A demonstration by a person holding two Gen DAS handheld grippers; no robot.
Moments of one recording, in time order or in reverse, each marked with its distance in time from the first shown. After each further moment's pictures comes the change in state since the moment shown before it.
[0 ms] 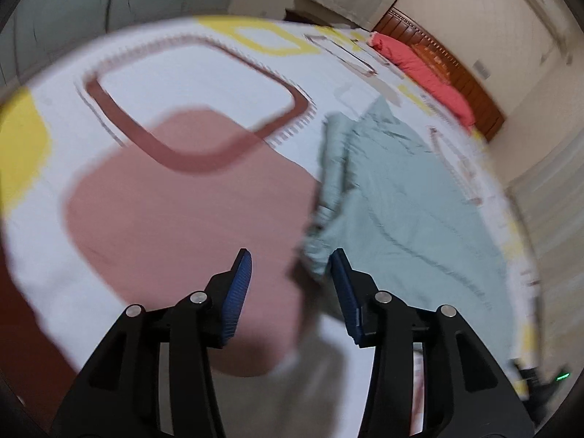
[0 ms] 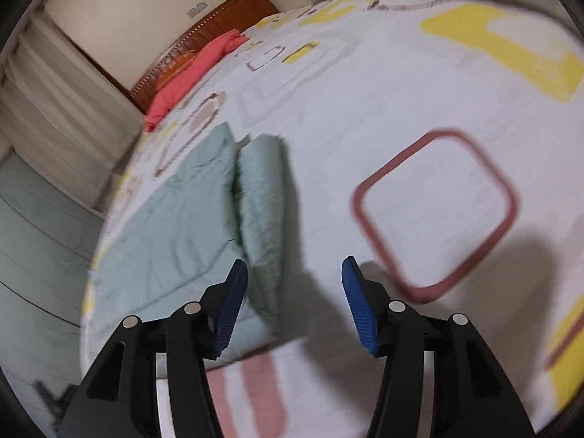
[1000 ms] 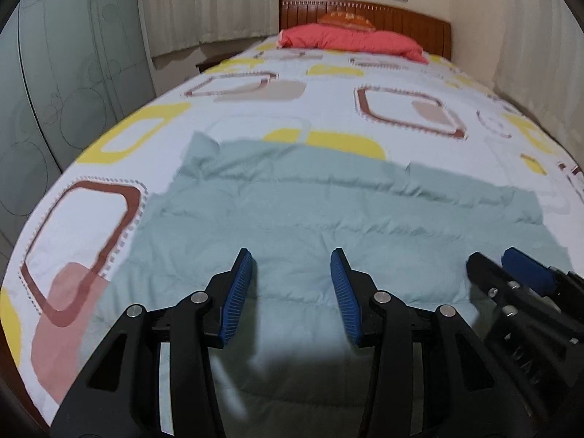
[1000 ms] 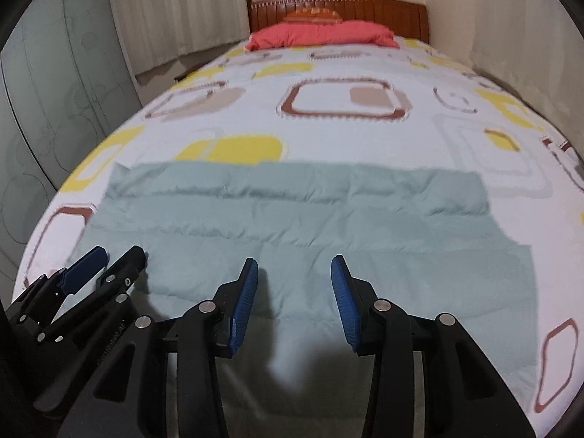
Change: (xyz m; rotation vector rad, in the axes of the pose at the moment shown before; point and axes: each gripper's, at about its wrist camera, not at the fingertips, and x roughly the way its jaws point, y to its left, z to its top) left arm 0.083 -0.202 0.004 0.493 -0.089 0.094; right arm 0.080 0.242 -0.044 -0.632 0.046 0.001
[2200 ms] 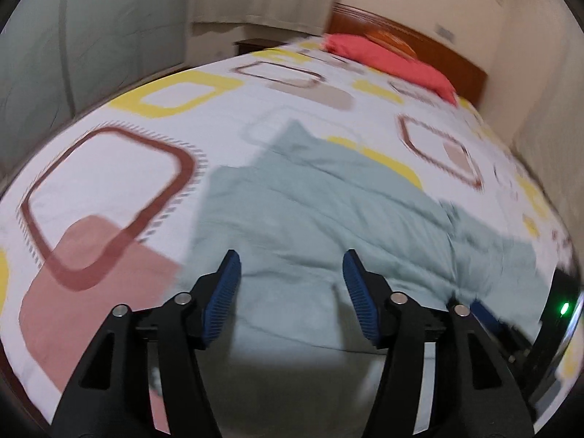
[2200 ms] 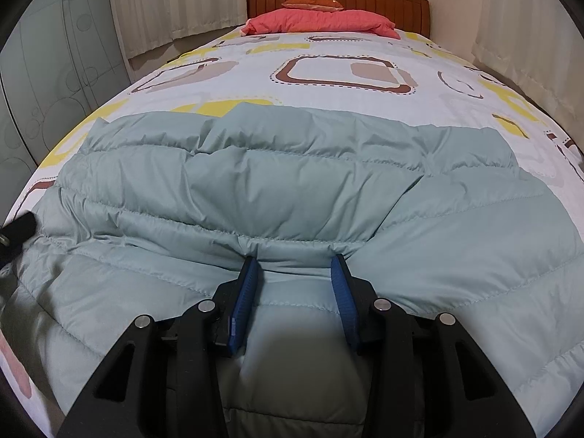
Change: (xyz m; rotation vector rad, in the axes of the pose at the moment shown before) left arm -0.024 0.093 -0.011 -0.306 -0.007 -0.052; right arm 0.038 0.007 -0.021 -0.032 0.015 -0.049
